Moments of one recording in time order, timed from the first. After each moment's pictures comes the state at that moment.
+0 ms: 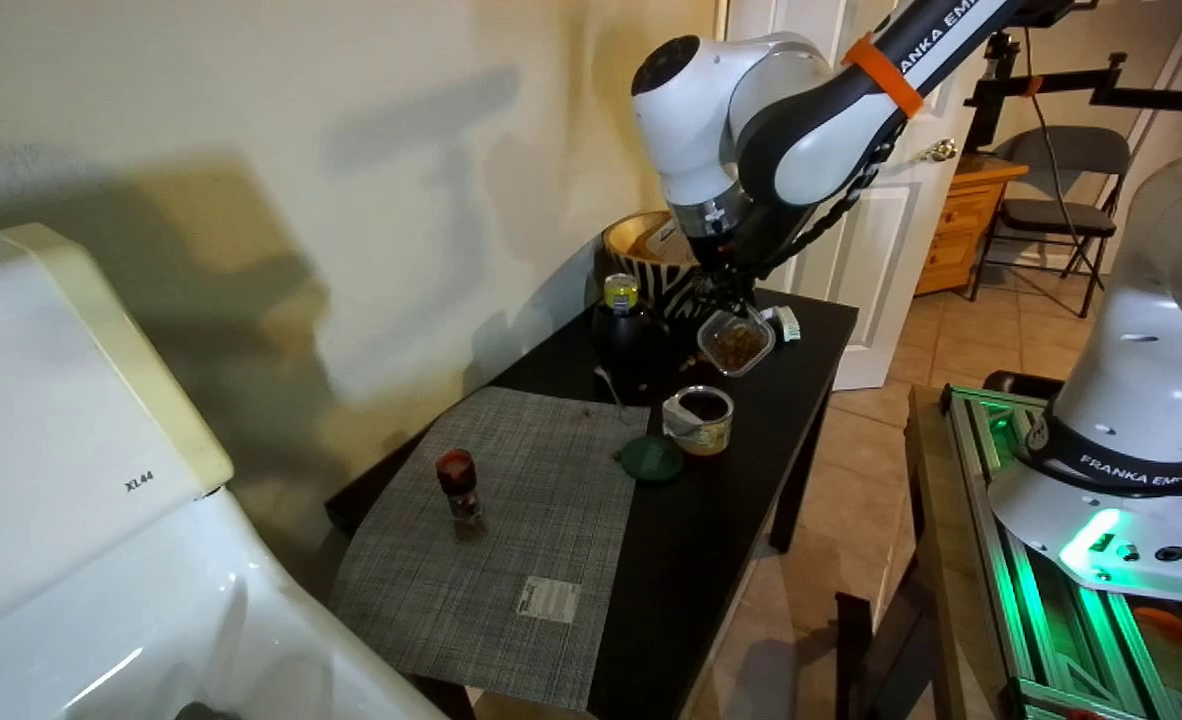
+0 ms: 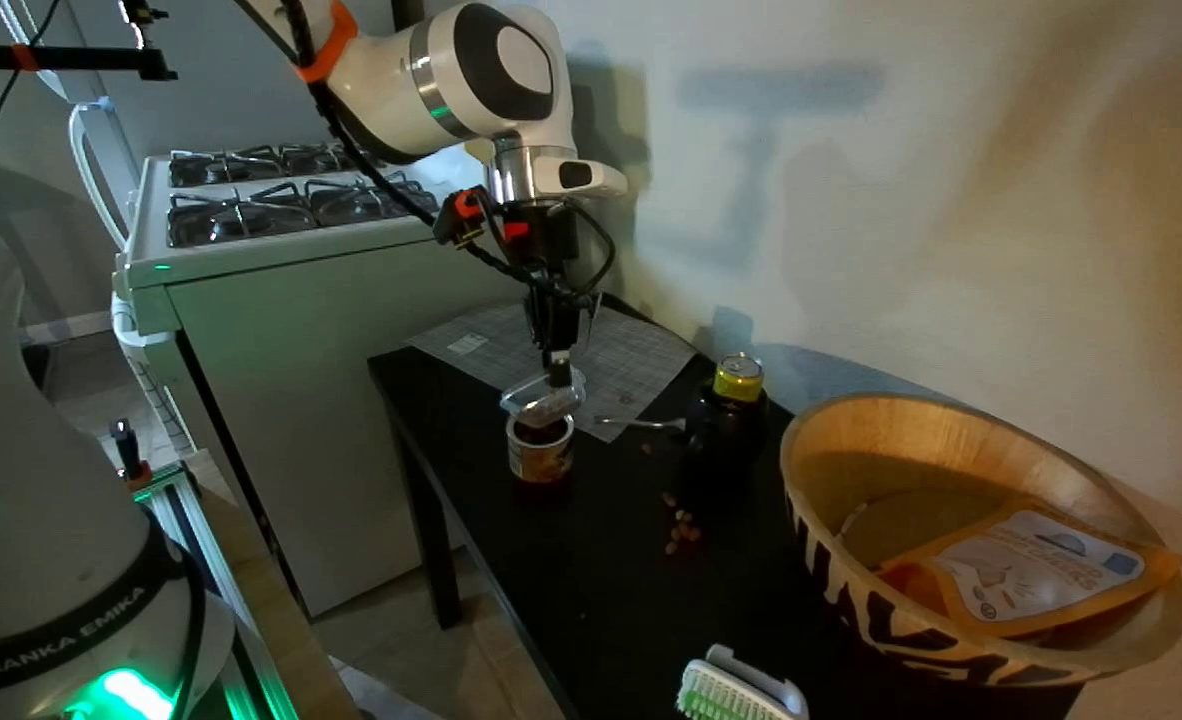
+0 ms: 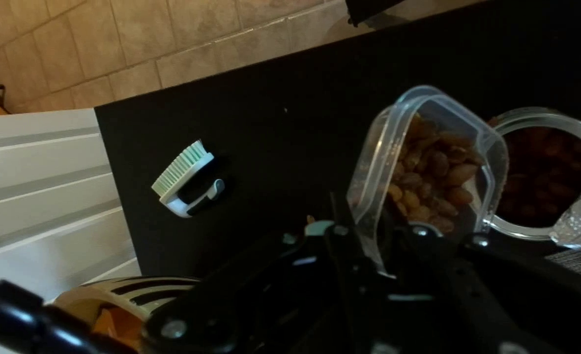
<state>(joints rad) -0.09 -0.11 0.11 -2.49 -0.51 2.07 0.72</state>
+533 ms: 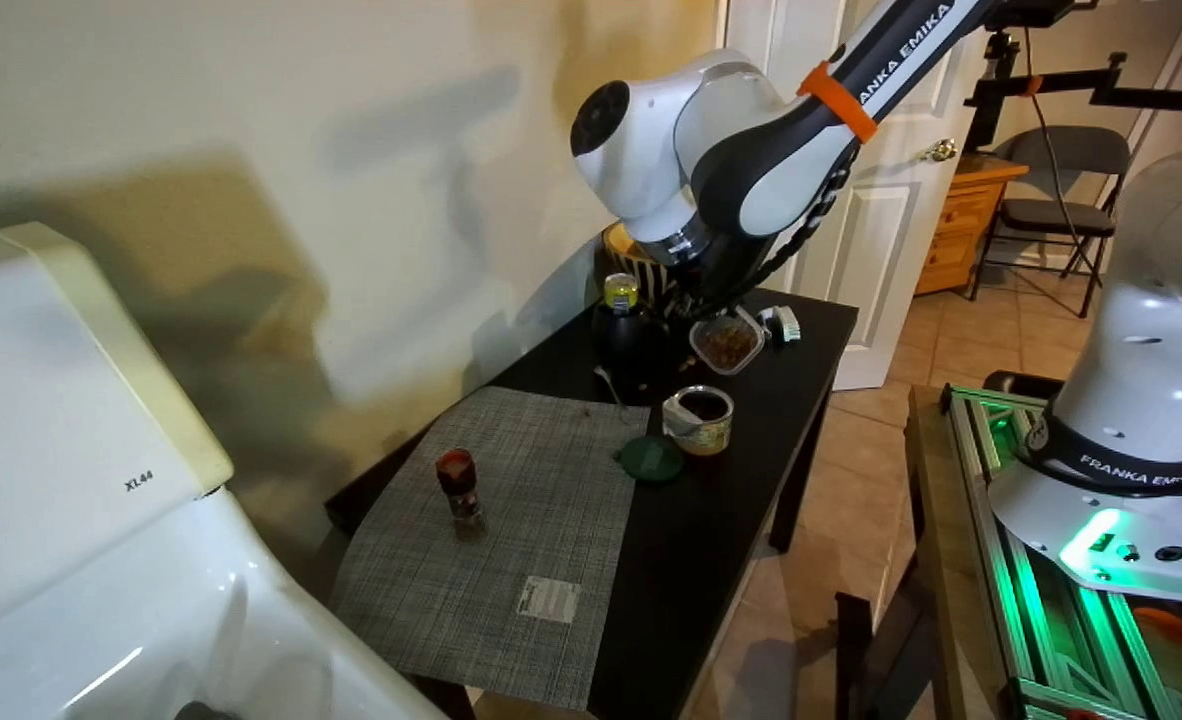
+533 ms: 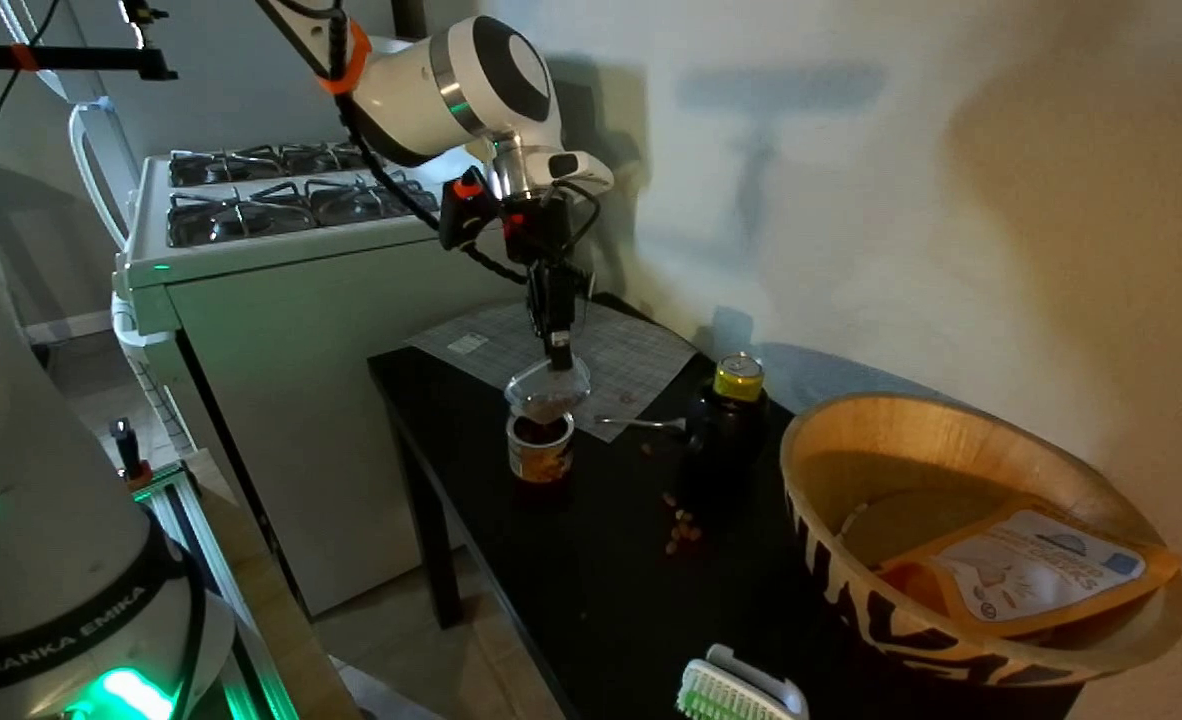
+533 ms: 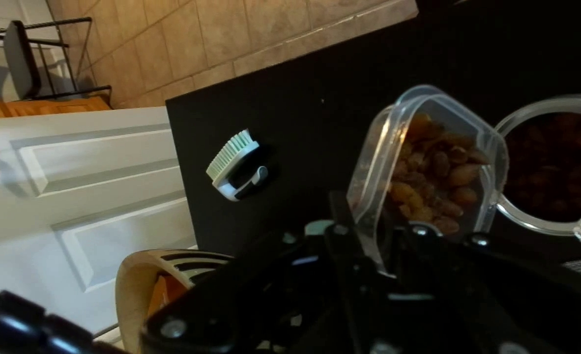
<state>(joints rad) 0.02 0.03 0.12 -2.34 -0.62 1.87 0.90</state>
